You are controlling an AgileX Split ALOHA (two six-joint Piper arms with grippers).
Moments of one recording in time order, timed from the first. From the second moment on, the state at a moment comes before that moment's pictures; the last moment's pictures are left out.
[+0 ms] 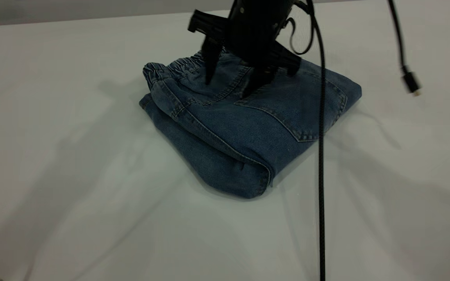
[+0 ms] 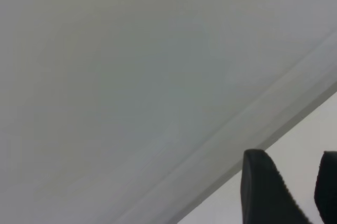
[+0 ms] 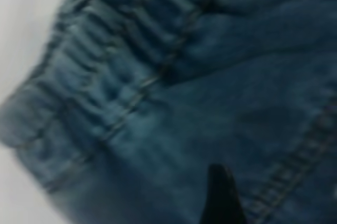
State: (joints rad) left arm -0.37 1.58 -1.27 -0.08 0.10 0.48; right arm 0.45 2.35 -1.64 0.36 0.64 0.54
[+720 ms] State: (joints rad) left arm -0.37 1.58 -1.27 -0.08 0.10 0.48; right arm 0.52 2.37 -1.64 0.26 0.72 0.48
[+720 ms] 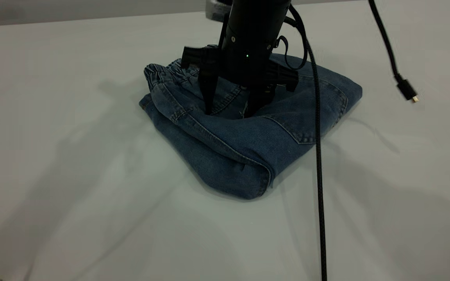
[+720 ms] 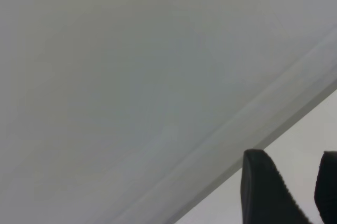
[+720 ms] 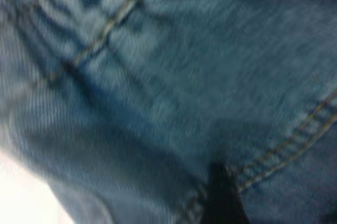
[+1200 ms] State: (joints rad) left arm -0.37 1.58 -1.27 -0.08 0.10 0.48; right arm 0.53 2.37 -1.64 0.20 0.84 0.26
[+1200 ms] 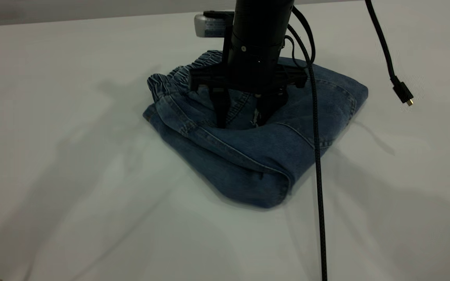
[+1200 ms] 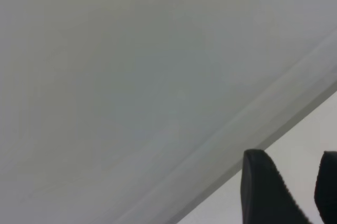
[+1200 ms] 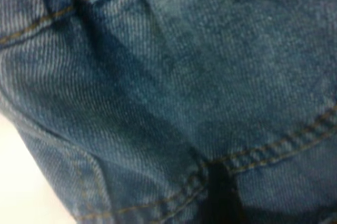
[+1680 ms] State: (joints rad) left arm -0.37 1.58 -1.27 -0.08 0.09 0.48; right arm 0.63 2.37 -1.64 0.07 0.98 0.08
